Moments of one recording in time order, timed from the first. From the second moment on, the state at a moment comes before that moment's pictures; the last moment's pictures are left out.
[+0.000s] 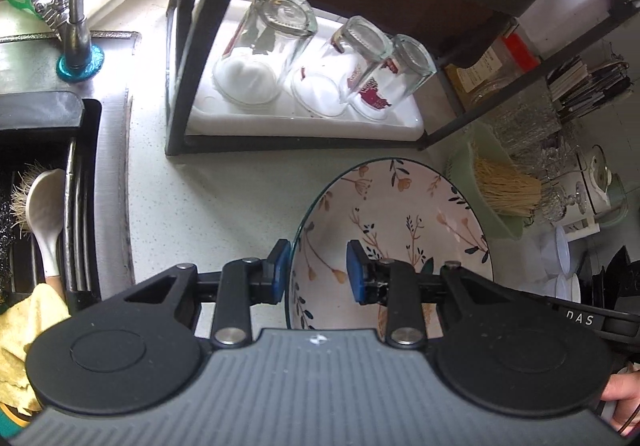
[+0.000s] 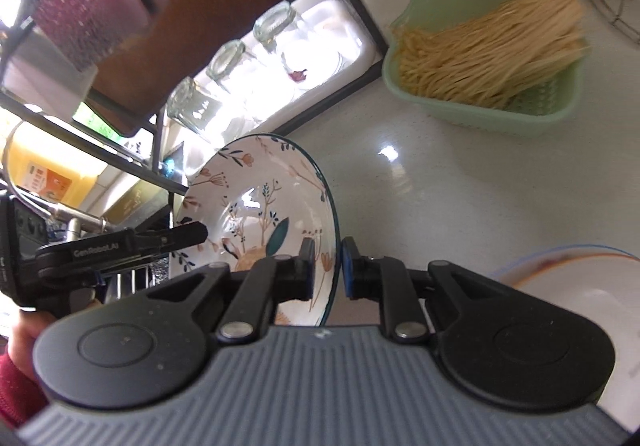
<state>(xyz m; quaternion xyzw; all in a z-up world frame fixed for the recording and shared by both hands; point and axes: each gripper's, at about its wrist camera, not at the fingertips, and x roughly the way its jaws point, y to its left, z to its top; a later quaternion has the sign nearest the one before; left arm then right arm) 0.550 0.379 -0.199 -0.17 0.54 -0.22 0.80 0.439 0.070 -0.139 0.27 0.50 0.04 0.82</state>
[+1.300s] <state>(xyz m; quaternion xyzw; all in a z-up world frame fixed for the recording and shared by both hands) 0.436 0.202 -0.172 -0.06 0.55 -0.25 0.79 0.282 -0.061 -0.131 0.30 0.47 0.01 0.83</state>
